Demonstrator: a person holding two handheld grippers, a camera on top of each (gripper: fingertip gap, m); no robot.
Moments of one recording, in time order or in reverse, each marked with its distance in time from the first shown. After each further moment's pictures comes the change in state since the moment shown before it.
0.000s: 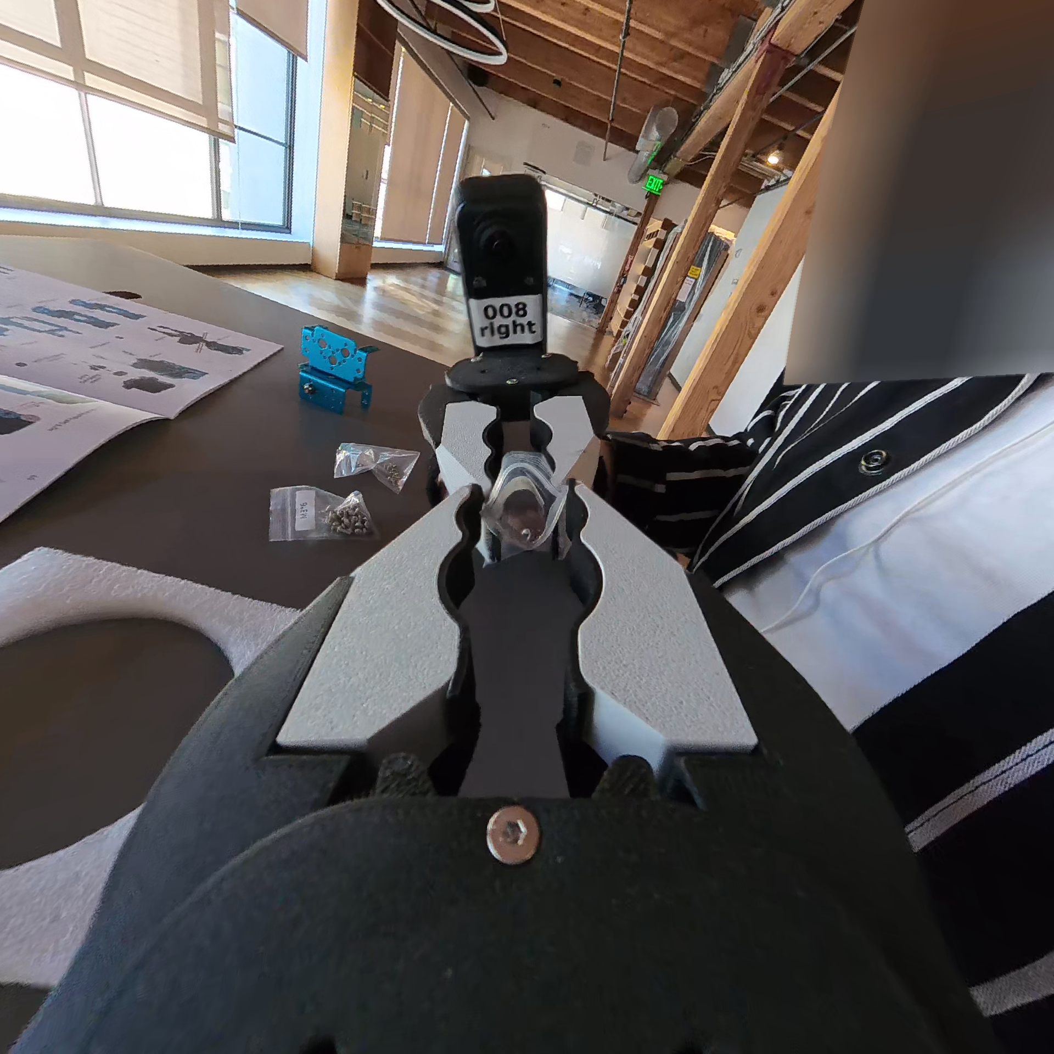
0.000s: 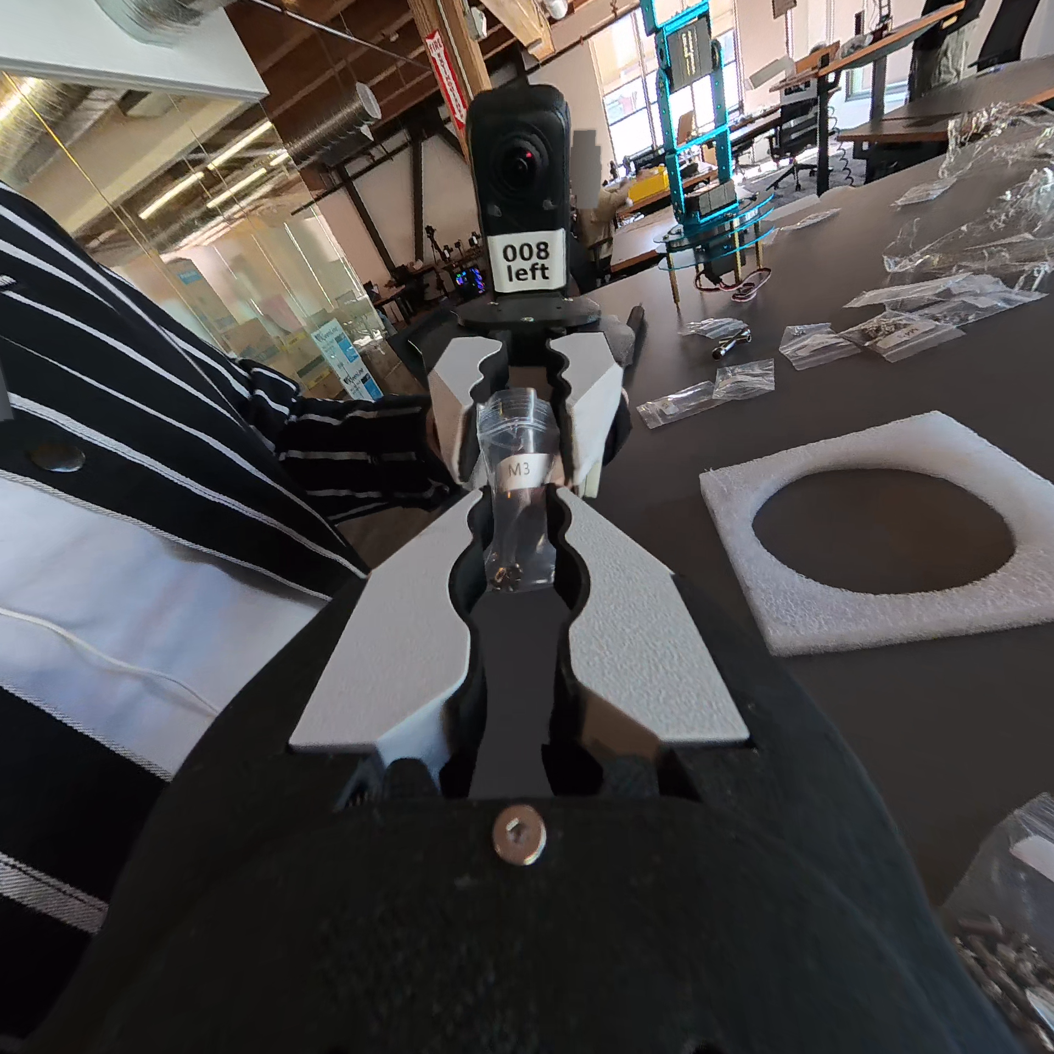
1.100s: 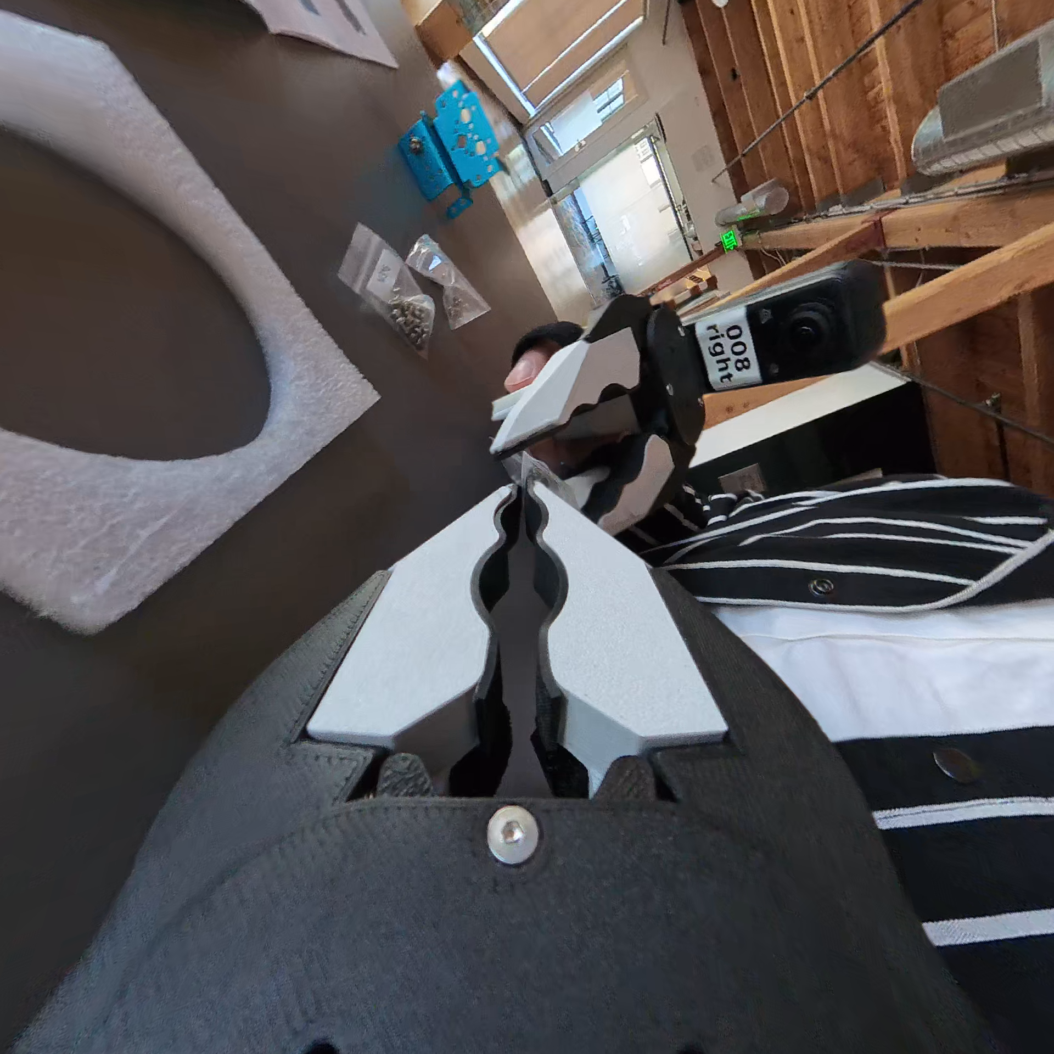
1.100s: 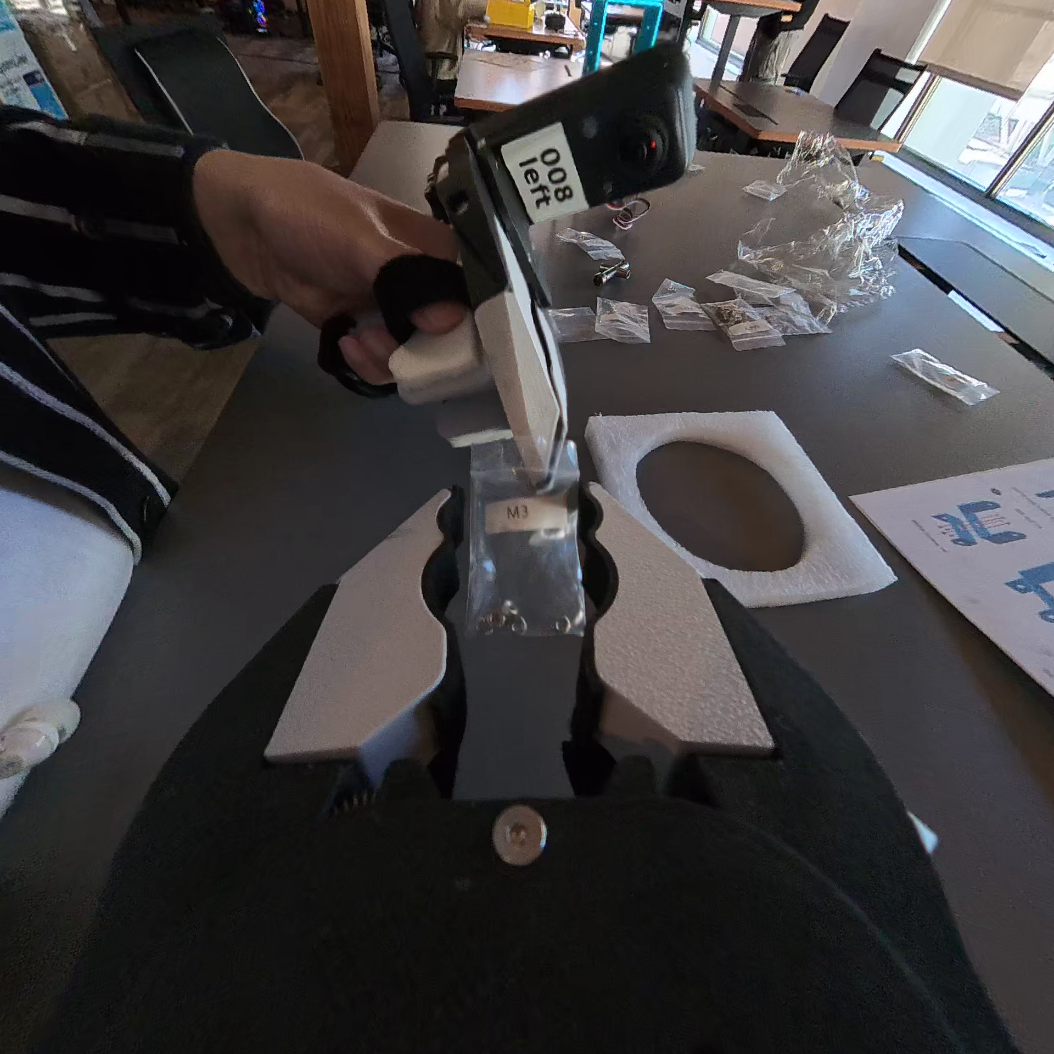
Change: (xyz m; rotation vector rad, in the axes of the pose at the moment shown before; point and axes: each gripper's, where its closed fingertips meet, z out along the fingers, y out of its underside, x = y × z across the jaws) left arm -0.035 0.043 -0.022 -0.131 -0.105 -0.699; right arm 0.030 0.030 0.010 -0.240 0.321 -0.407
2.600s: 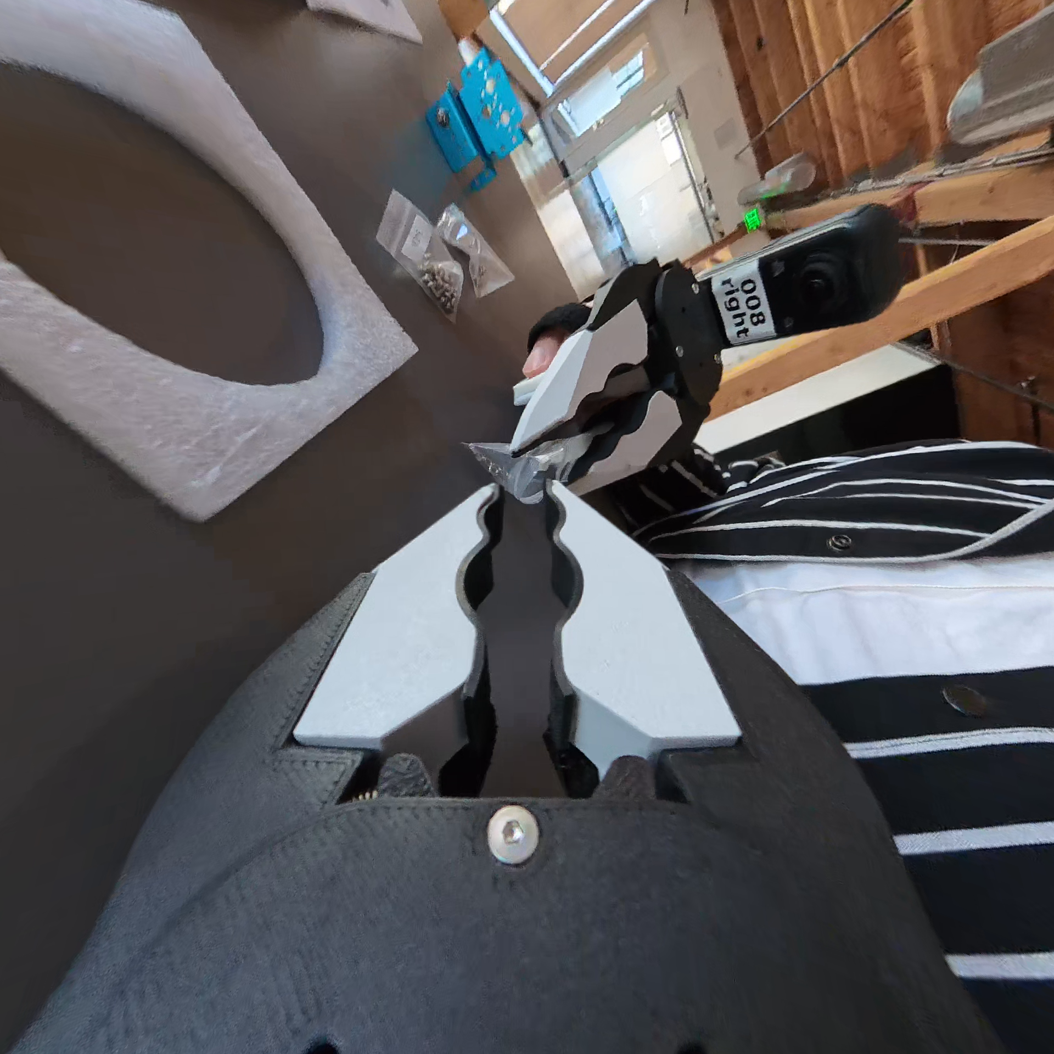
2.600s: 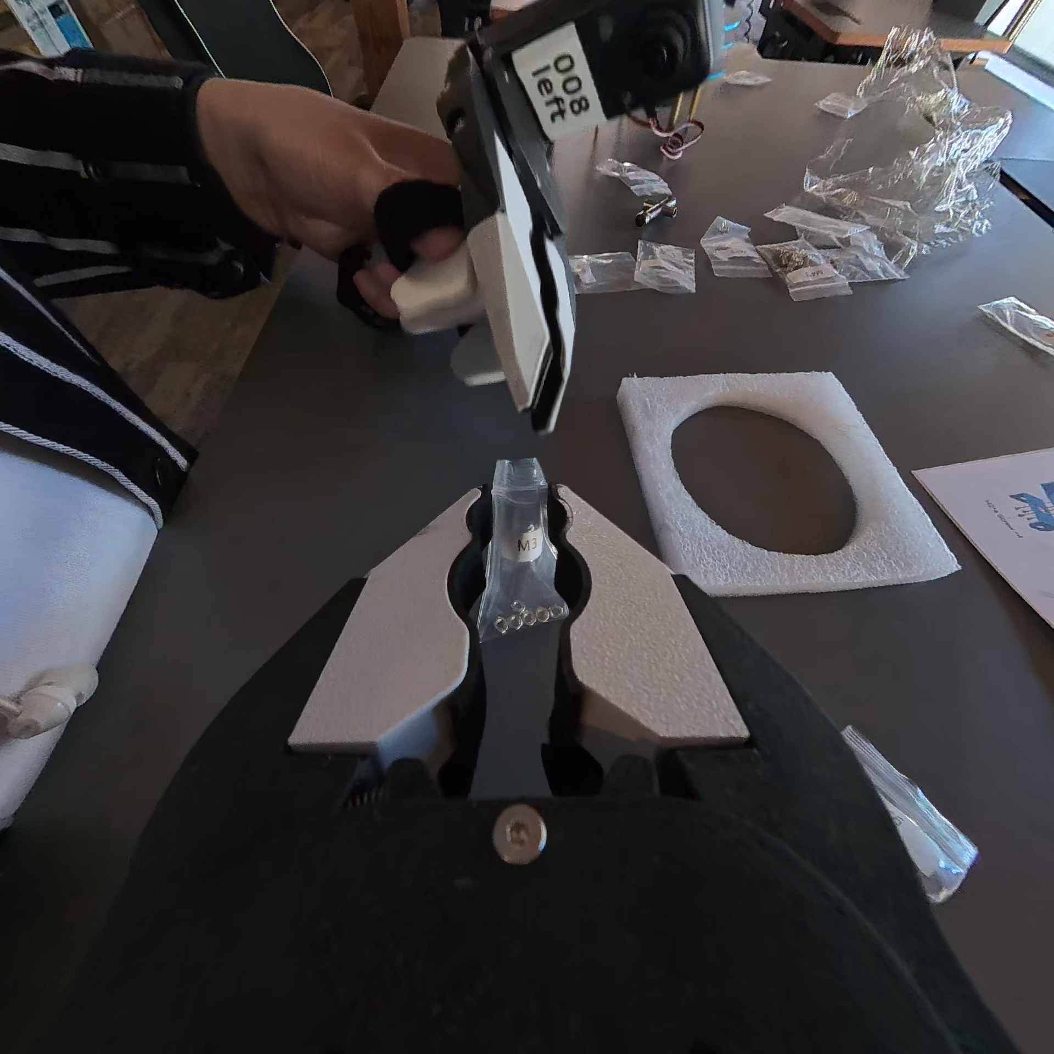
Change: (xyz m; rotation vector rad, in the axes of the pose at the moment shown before) left arm -0.010 0.012 -0.025 -0.025 -0.031 0.015; right arm -0.008 0.014 0.004 -0.099 -0.071 0.016
